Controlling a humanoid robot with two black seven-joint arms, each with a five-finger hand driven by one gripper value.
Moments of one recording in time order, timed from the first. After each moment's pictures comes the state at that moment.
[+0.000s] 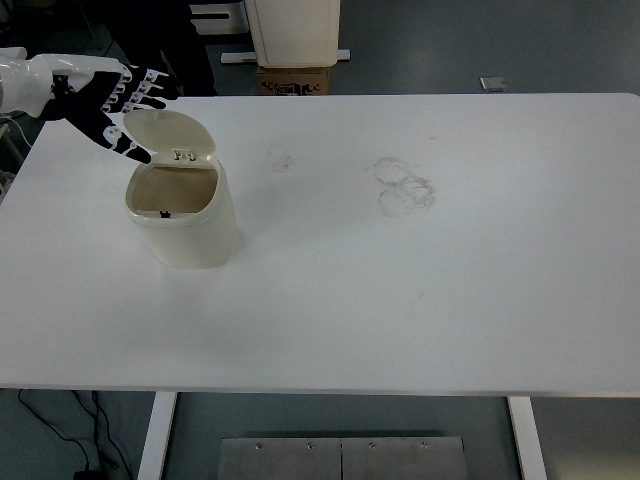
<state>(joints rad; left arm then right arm) -1.44 0.84 -0.01 -1.04 0.50 -0.61 0.03 0.03 0.00 0.29 0.13 -0.24 0.08 0.25</state>
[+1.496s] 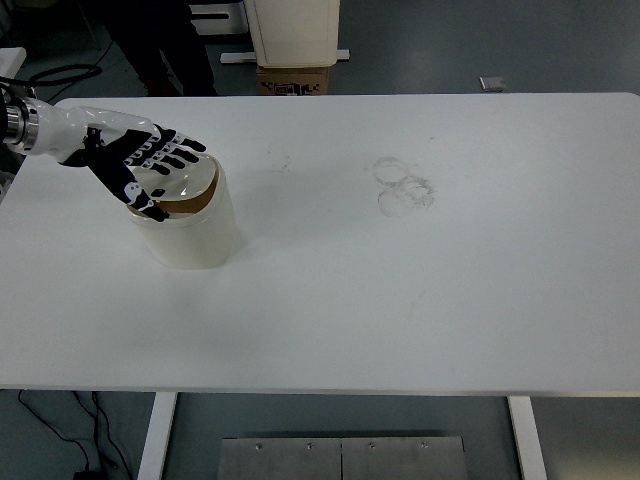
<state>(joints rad) -1.45 0.85 0.08 -1.19 0.51 -0.61 0.12 0.03 0.00 0.29 0.13 -0.24 0.08 0.25</state>
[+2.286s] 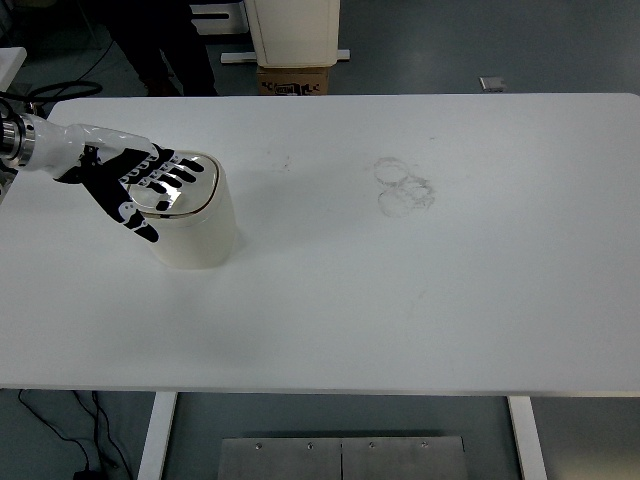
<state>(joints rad) -1.45 0.89 0.10 -1.27 0.51 -0.61 0.15 0.03 0.00 0.29 0.13 -0.24 0.08 0.25</state>
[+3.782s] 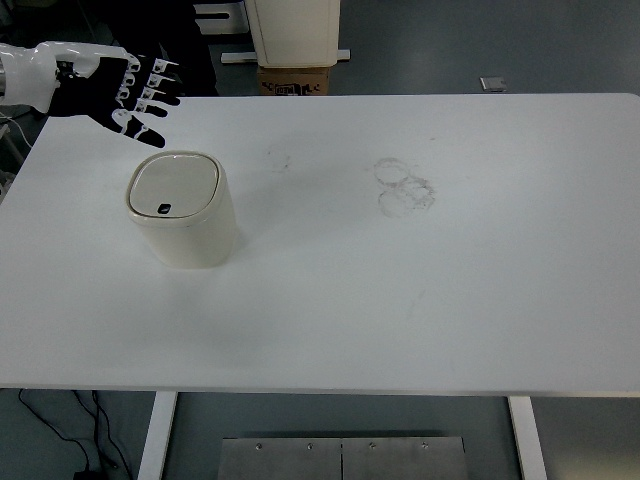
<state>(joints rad) -1.50 0.85 0.06 -1.04 0.16 -0.61 0.14 0.03 0.00 0.29 0.13 -0.24 0.08 0.25</state>
